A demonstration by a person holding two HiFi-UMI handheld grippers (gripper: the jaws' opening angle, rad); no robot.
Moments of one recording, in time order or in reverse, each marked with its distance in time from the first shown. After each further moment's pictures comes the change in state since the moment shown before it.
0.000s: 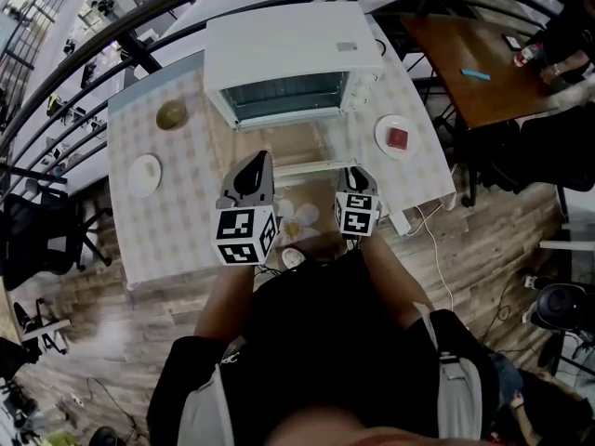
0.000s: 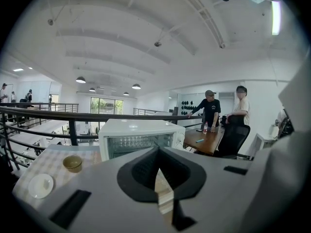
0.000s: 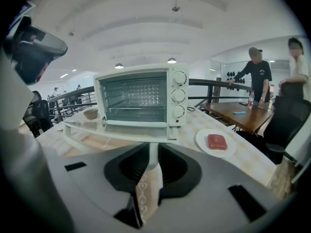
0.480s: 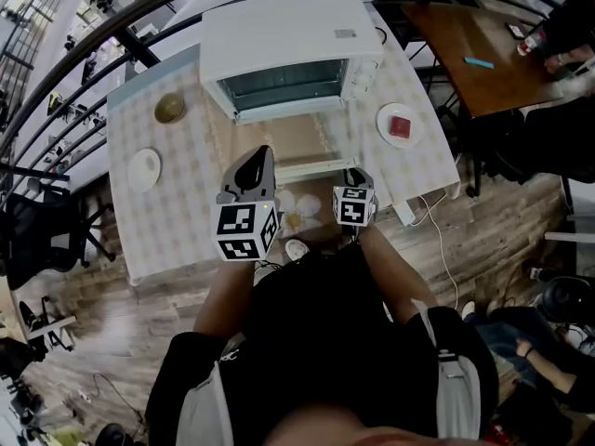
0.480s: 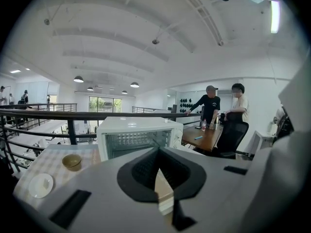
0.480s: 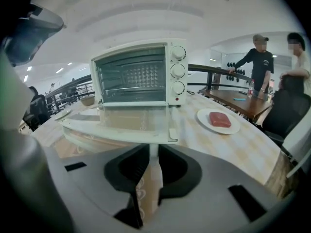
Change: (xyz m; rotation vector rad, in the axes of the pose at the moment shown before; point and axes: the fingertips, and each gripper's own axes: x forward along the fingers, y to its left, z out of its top) left arm 0.000 -0.008 -0.011 0.015 0.027 -0.011; right arm 0.019 -0.001 -0.064 0.017 0.143 -0.012
